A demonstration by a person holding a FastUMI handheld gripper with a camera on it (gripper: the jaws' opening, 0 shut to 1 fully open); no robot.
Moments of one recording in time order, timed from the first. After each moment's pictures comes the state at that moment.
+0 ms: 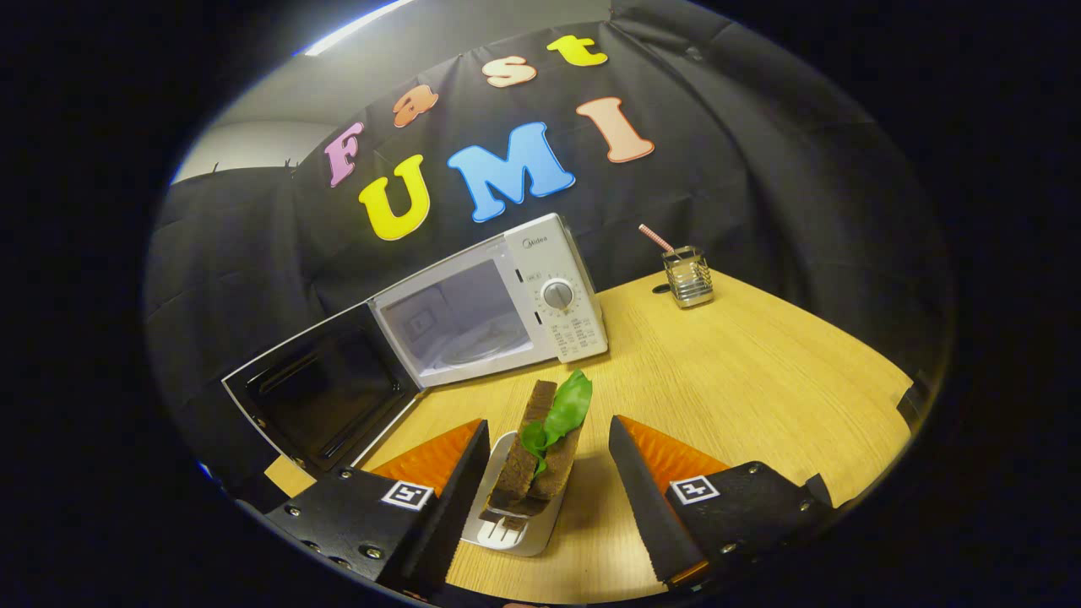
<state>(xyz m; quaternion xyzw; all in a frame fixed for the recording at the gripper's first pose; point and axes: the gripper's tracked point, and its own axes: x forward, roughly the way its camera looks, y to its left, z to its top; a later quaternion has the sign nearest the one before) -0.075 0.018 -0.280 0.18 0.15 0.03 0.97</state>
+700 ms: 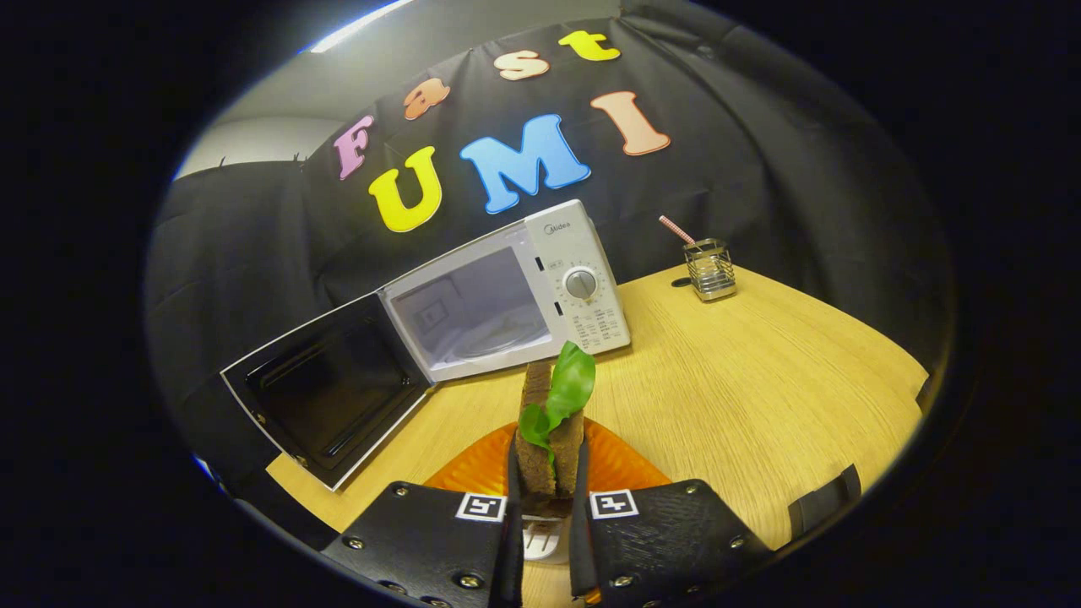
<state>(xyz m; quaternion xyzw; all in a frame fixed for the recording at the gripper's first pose) -0.063 0.042 -0.274 0.16 0.14 0.05 0.98</state>
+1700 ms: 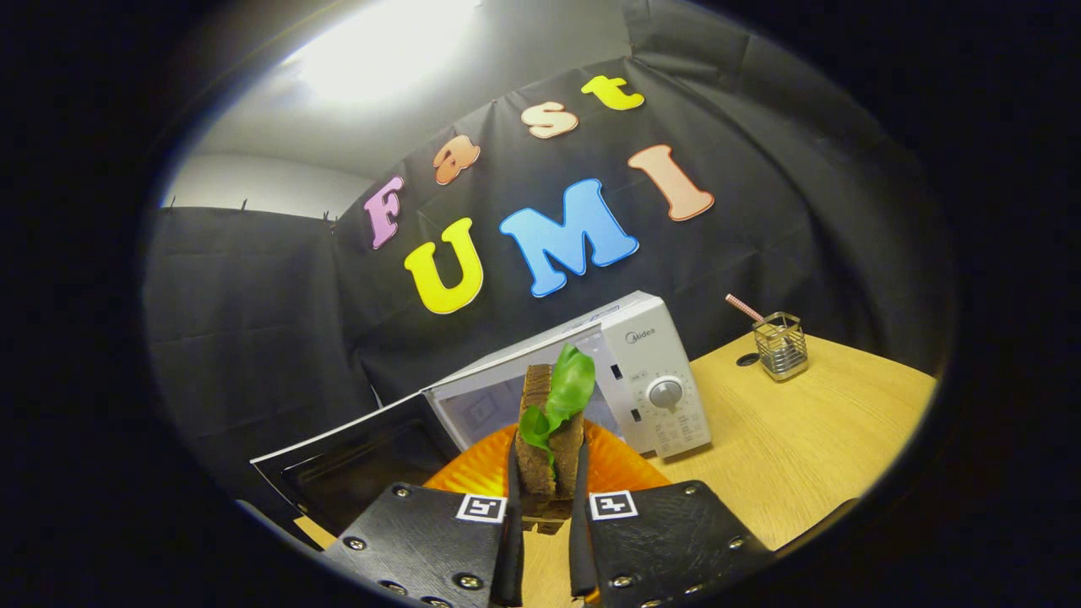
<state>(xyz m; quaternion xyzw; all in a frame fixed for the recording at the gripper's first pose) 0.027 0.086 -0.173 0.20 0.00 0.09 0.98</state>
